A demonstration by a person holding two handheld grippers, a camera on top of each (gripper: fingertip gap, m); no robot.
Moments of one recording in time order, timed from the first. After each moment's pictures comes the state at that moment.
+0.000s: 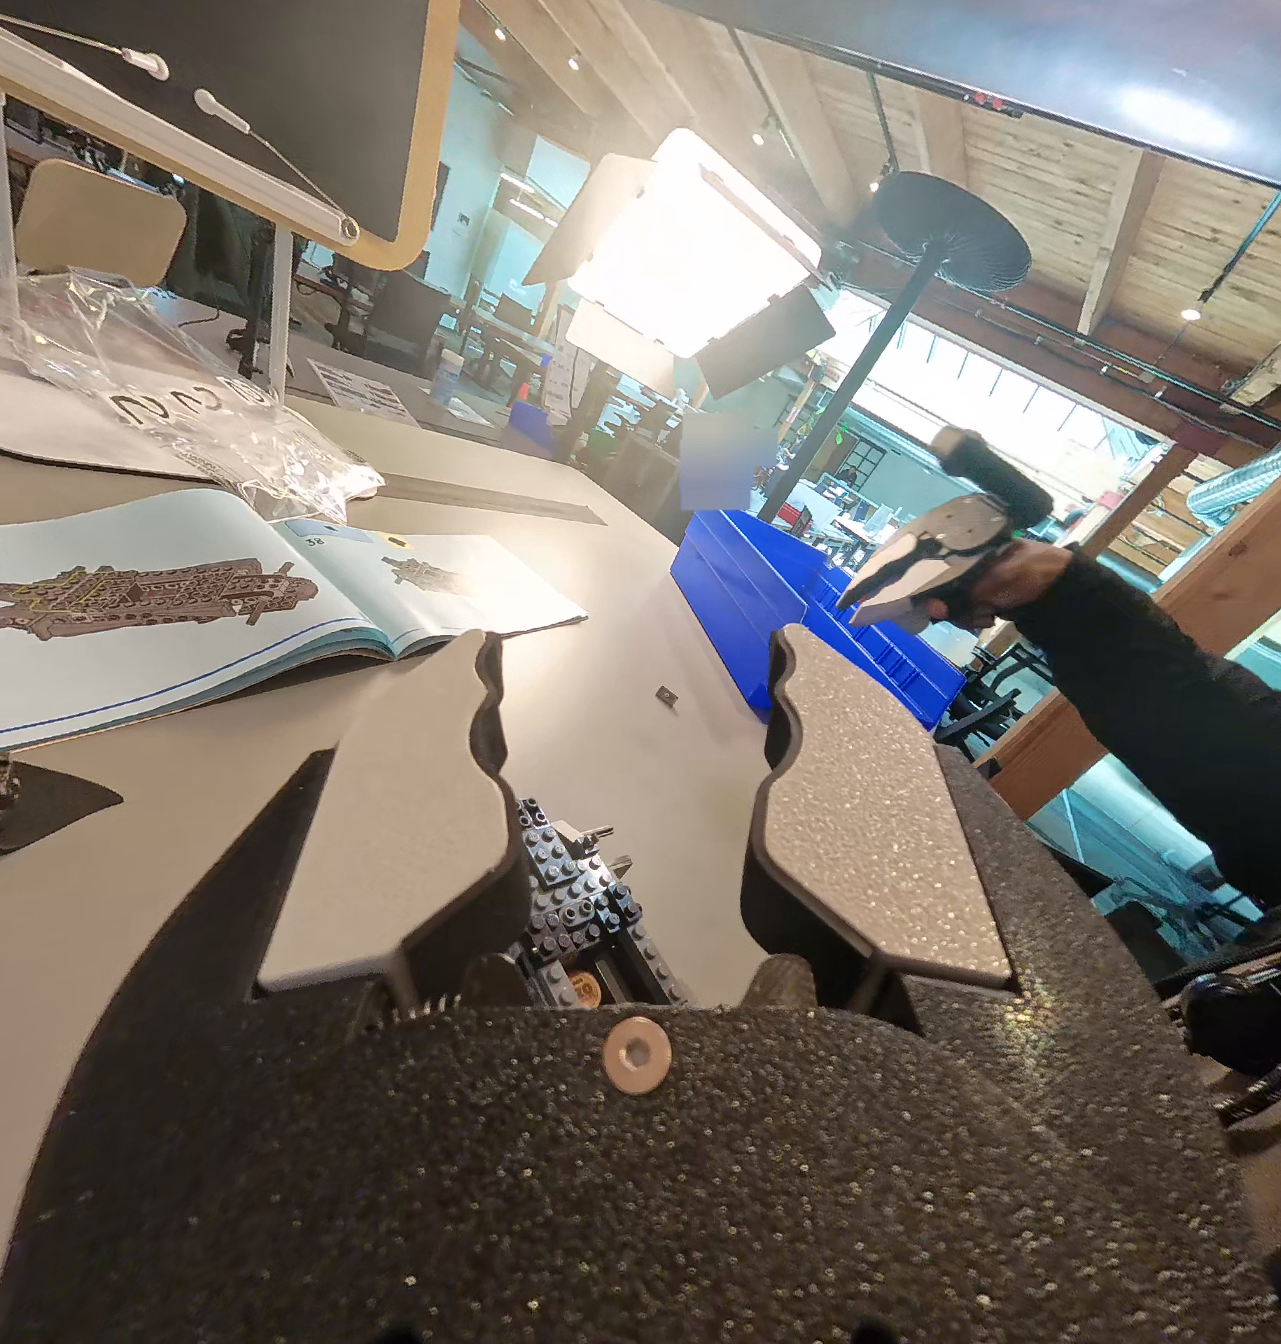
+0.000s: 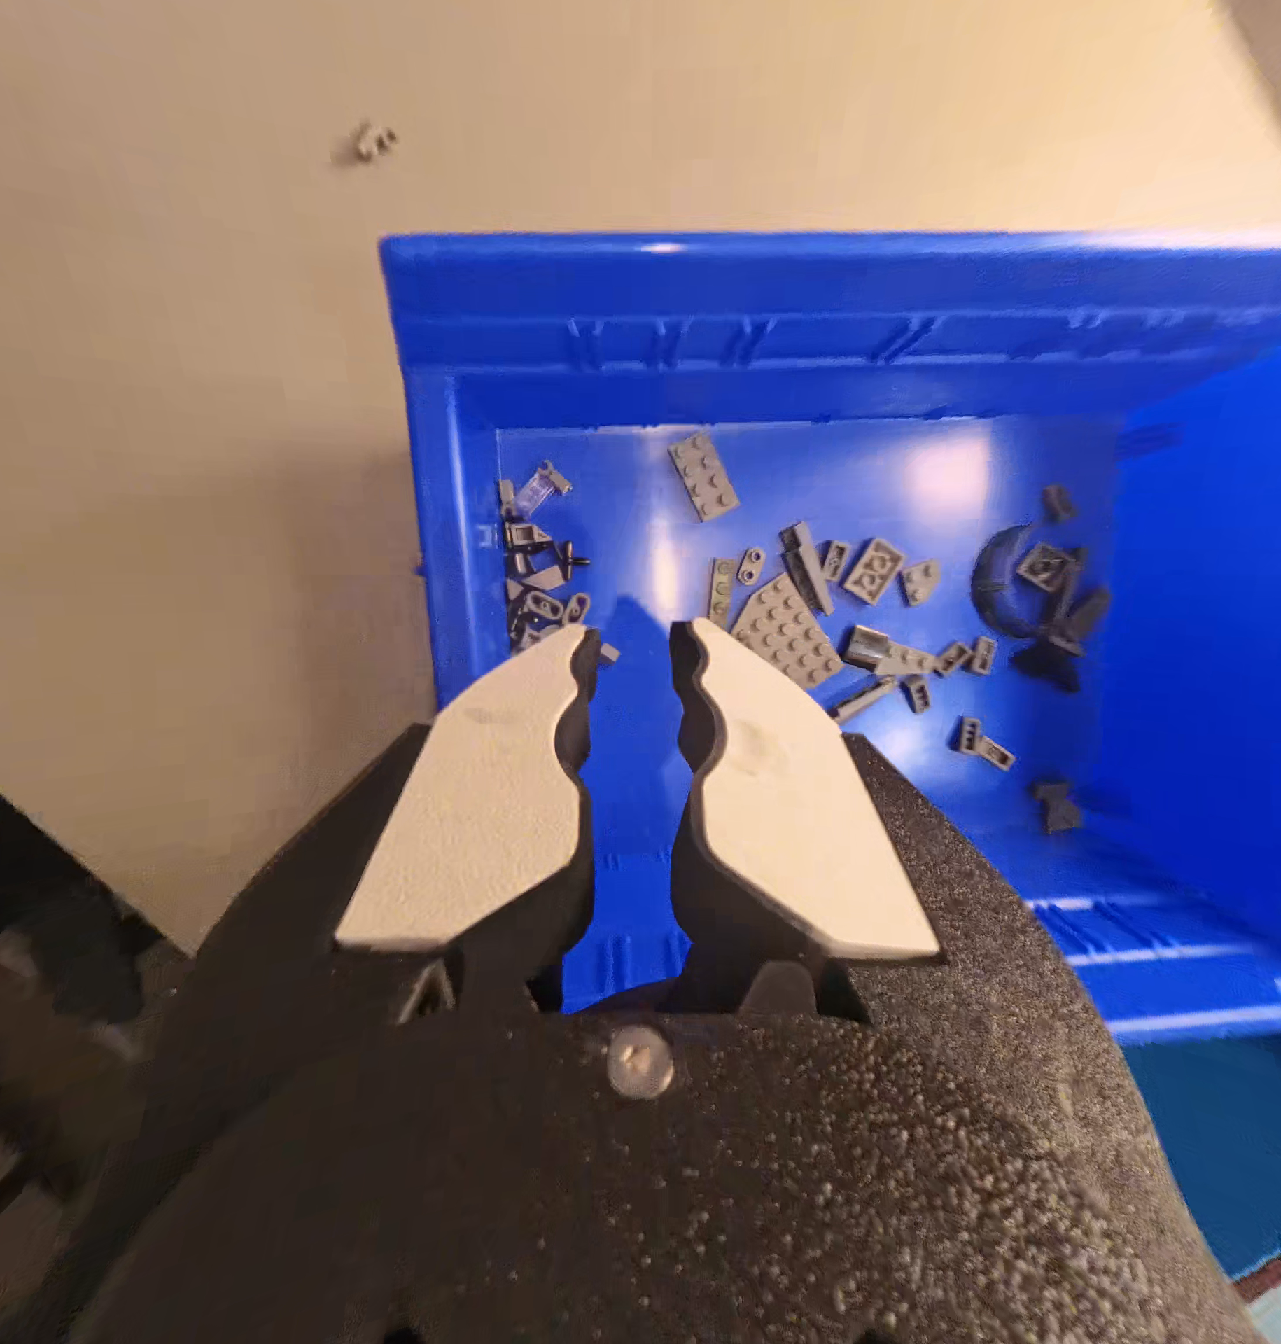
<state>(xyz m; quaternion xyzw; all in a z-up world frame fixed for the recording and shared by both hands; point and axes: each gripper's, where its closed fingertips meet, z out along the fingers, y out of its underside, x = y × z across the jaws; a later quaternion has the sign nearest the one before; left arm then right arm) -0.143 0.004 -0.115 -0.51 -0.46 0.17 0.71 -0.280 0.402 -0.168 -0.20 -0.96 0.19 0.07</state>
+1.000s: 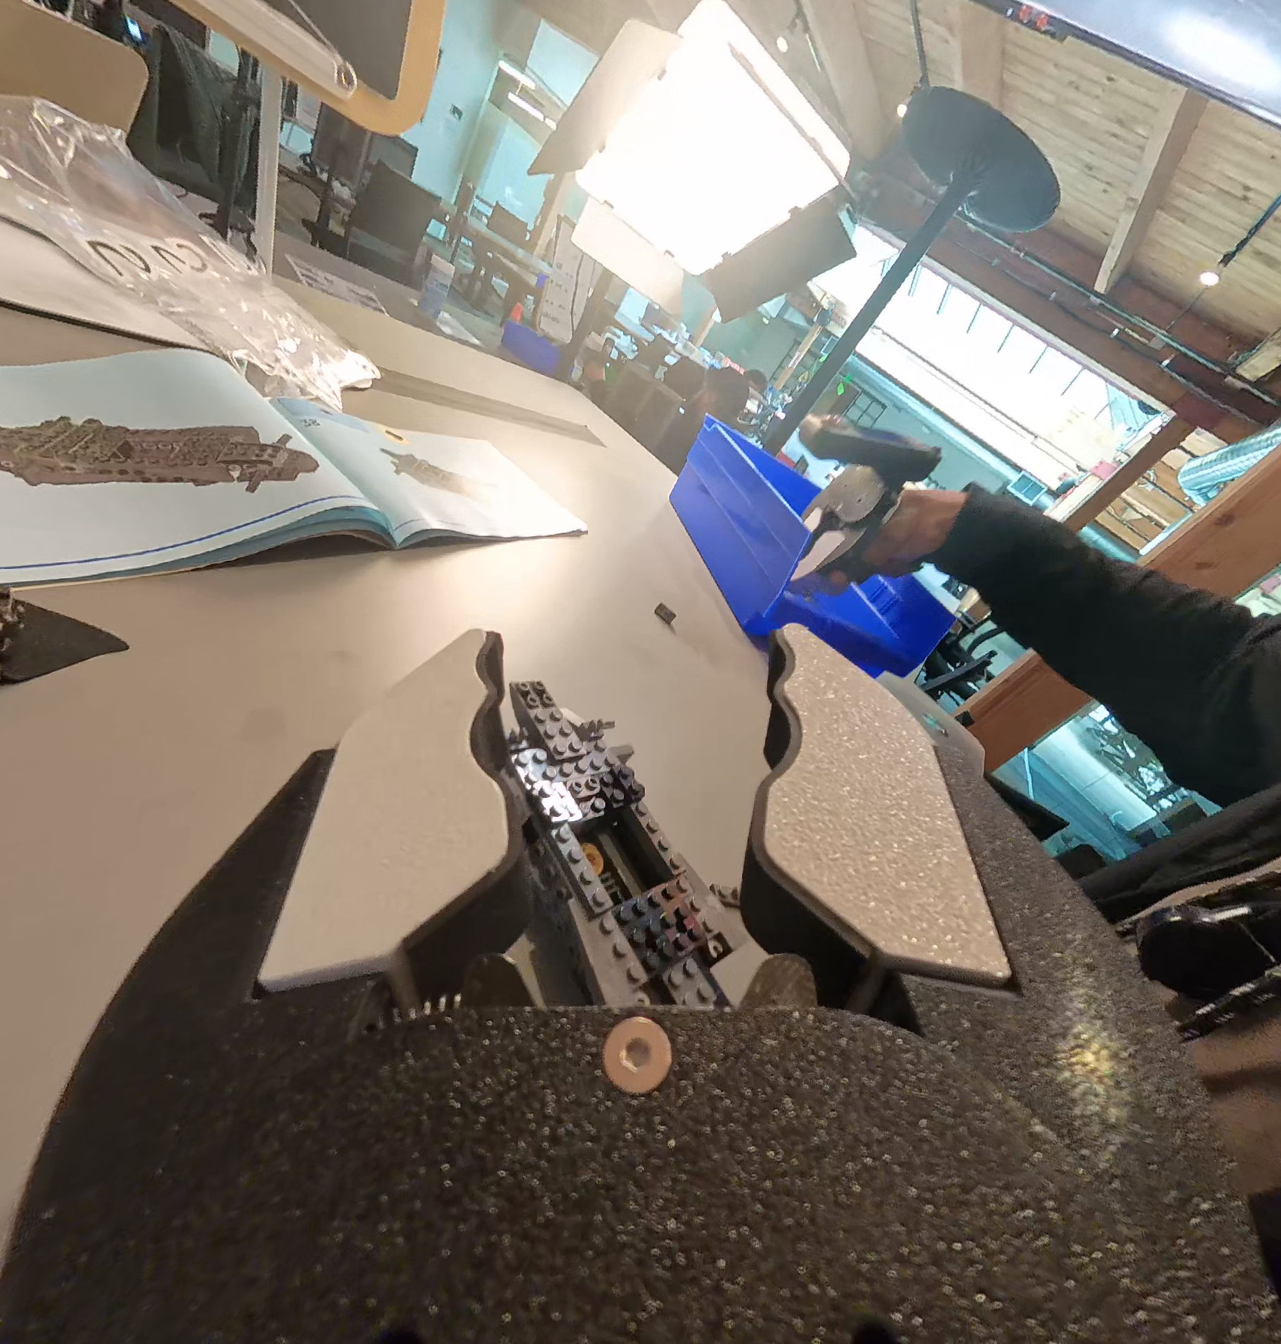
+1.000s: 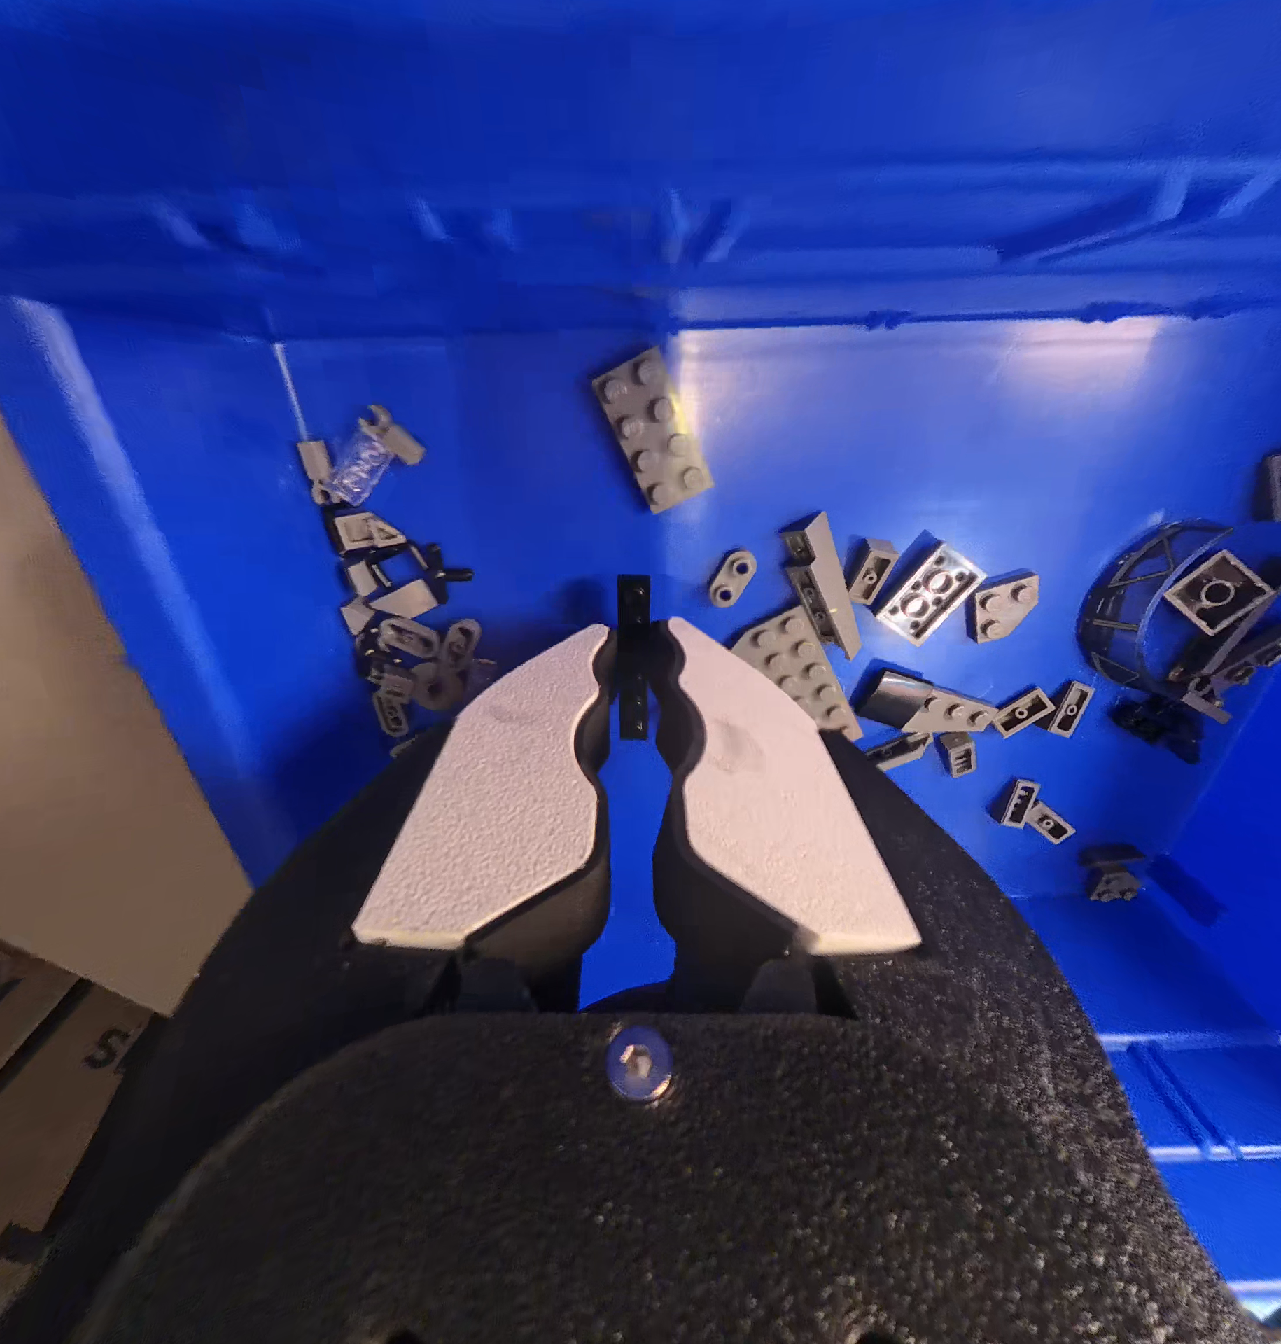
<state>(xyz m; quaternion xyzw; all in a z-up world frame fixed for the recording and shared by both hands) -0.121 0.000 -0.147 -0.53 -0.48 0.12 0.69 -0.306 0.410 -0.245 -0.20 -0.98 0.04 0.02</state>
